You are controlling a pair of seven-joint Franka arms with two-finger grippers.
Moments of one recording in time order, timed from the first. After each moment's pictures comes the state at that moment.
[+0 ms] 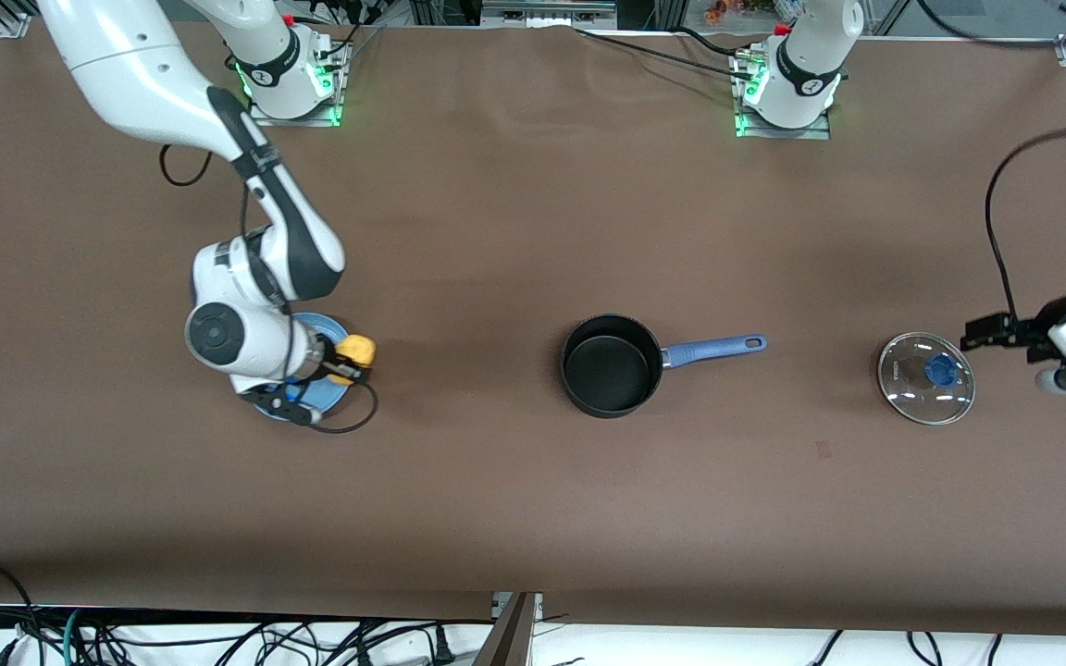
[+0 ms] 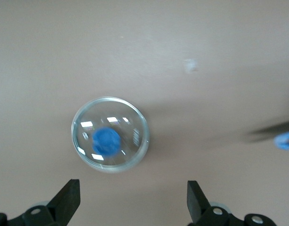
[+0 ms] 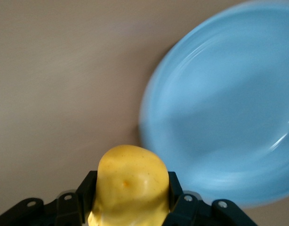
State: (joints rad) left arm 0.26 0.27 -0.12 -1.61 0.04 1.79 0.22; right arm 0.16 0.63 0.21 -1.65 0.03 2.18 0.79
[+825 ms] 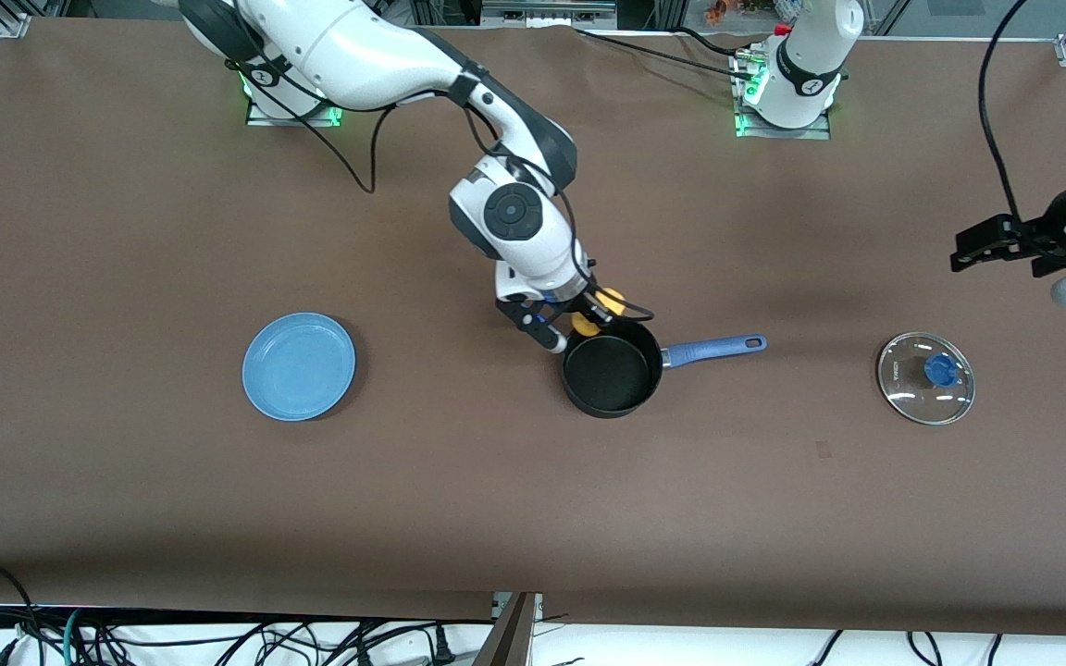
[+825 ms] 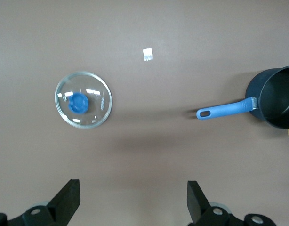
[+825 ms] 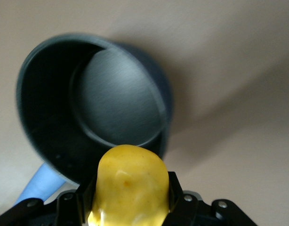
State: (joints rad) left arm 0.11 0.16 -0.12 -1.44 0.01 1.48 -0.02; right arm 0.66 0.92 0.25 -1.18 0.03 2.39 1.50
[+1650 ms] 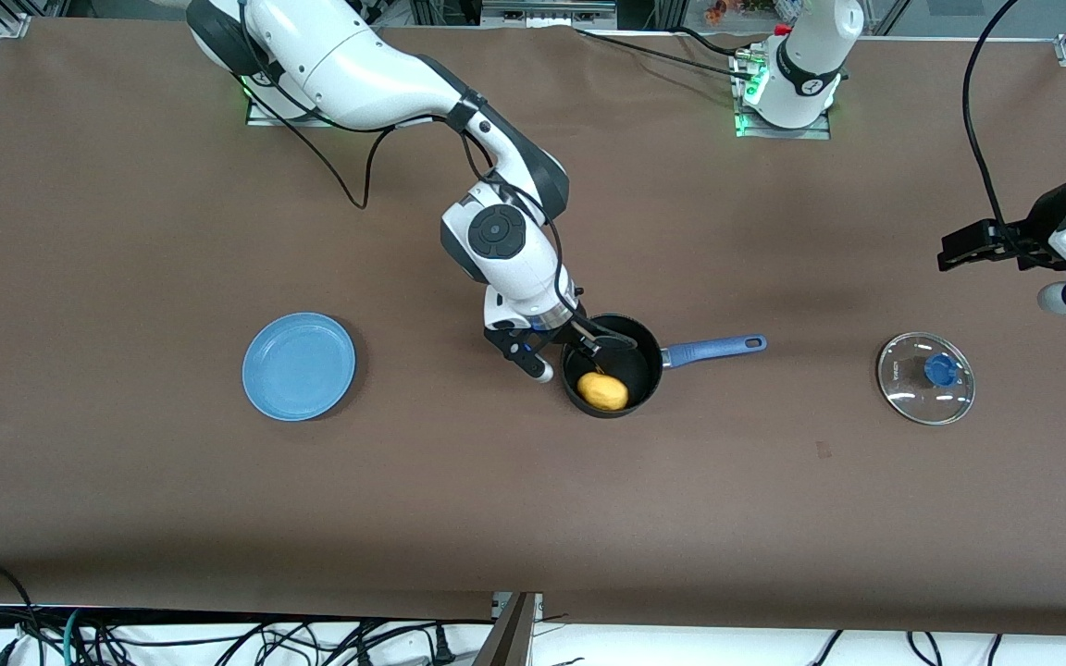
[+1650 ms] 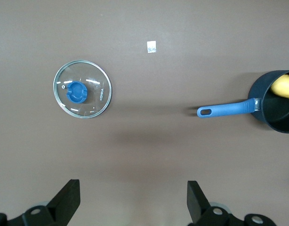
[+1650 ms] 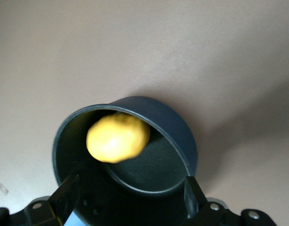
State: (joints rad) left arm 0.10 0.18 -0.11 -1.43 0.01 1.47 -0.05; right arm 0.66 0.95 0.16 -1.12 0.03 2.42 1.45
